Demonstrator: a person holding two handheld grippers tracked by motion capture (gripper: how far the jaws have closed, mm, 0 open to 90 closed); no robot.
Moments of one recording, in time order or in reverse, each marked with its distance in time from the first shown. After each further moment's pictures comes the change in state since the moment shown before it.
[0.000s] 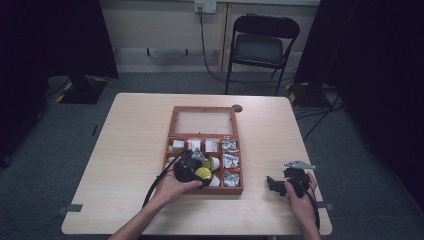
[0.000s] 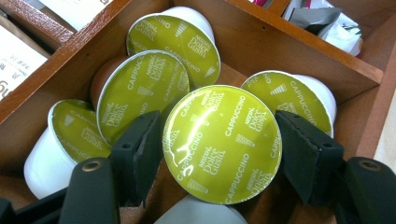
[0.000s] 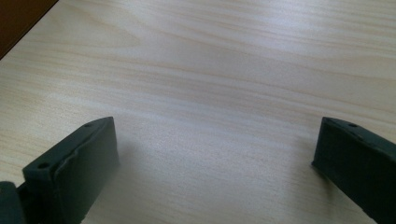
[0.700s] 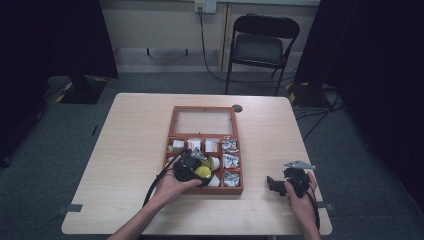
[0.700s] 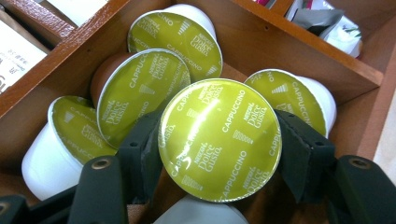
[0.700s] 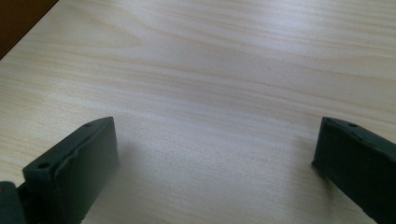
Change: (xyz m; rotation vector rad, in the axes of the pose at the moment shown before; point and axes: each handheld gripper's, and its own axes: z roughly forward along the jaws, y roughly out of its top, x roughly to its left) left arm 0.003 0.000 -0.001 -0.005 -0.018 -0.023; right arm 0.000 0.000 0.000 0.000 0.000 0.001
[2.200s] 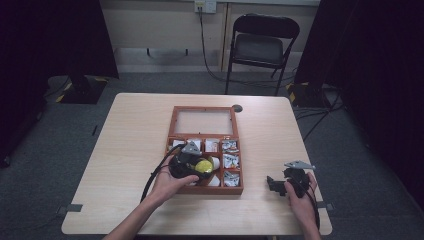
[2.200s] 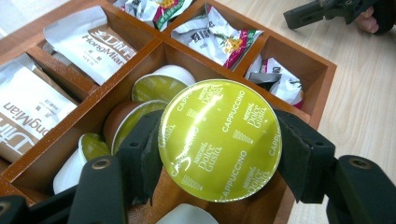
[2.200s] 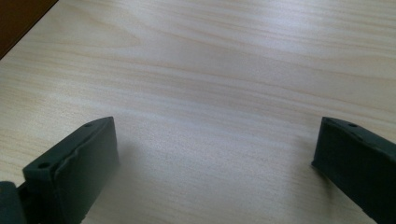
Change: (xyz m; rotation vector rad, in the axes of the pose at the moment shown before) left arm -0.003 0.008 -0.030 -0.150 -0.049 -0.001; right arm 0.000 0.000 0.000 0.000 0.000 0.002
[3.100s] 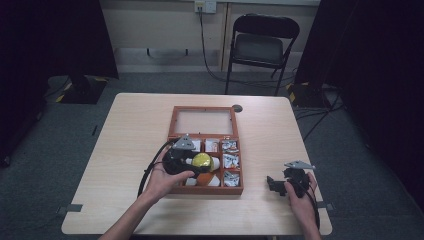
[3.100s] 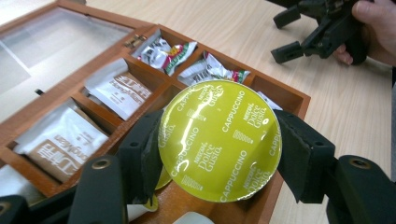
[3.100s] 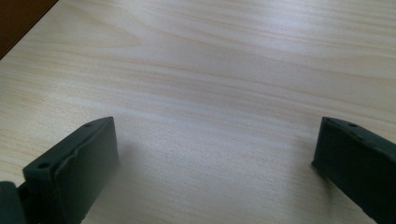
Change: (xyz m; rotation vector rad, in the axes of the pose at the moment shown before) left arm -0.002 0.013 -0.034 -0.106 0.022 0.033; right arm 0.000 0.000 0.000 -0.001 0.000 0.000
